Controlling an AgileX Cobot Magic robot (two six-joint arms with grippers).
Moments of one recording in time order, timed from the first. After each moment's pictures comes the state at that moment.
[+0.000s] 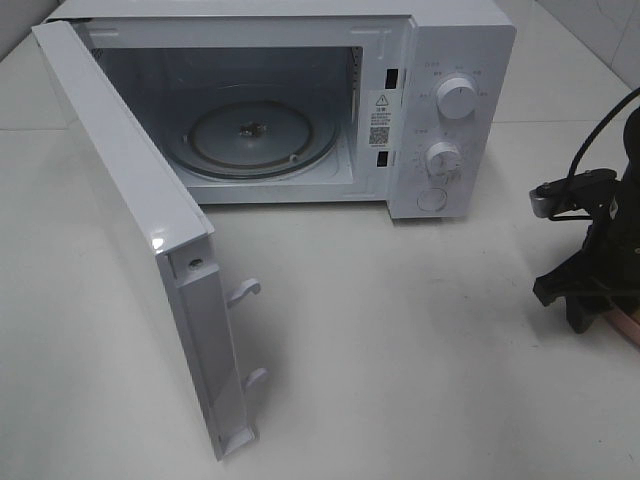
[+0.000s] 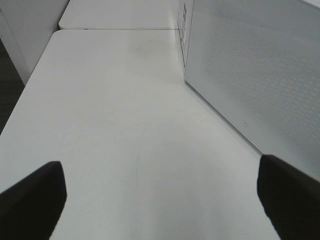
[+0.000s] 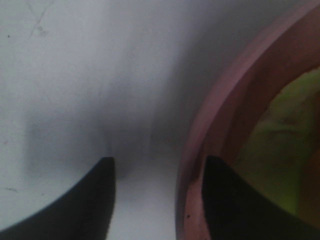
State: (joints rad) left arm 0.00 0.00 -0.50 -0.05 1.04 0.02; right arm 0.08 1.85 -0.89 -0.26 0.57 0.07
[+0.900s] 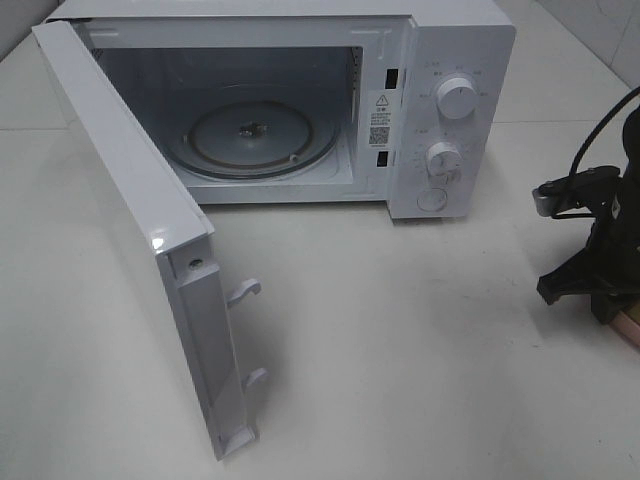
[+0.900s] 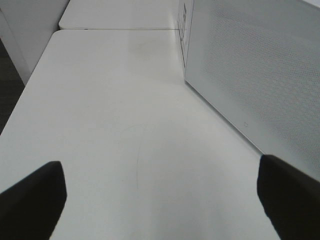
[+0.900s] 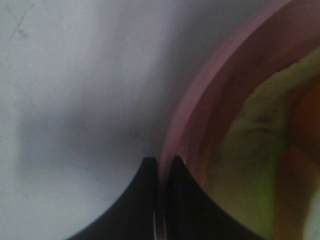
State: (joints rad) left arm 0.00 0.00 -0.50 -0.05 1.04 0.02; right arm 0.08 1.85 -0.89 -0.31 0.58 0.12
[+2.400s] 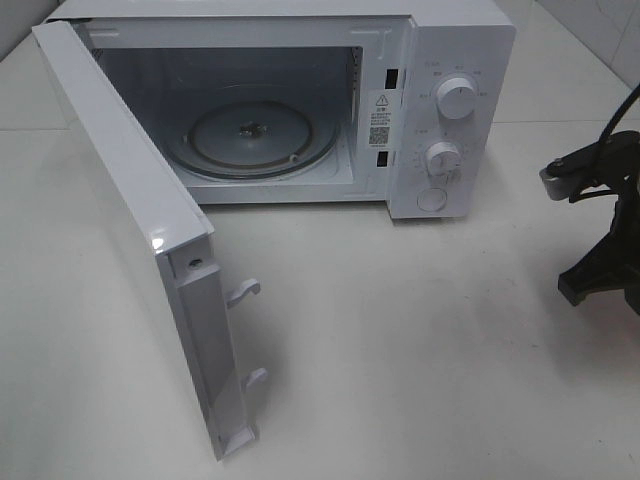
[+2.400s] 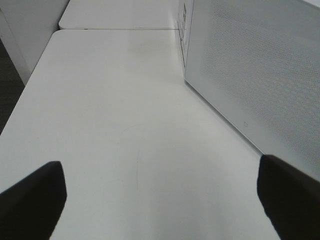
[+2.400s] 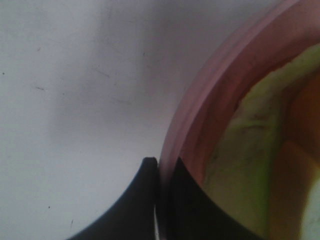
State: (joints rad) left arm 0.00 0.00 -0.50 -0.05 1.04 0.02; right arm 0.25 1.59 -0.83 -0.41 0.83 0.23
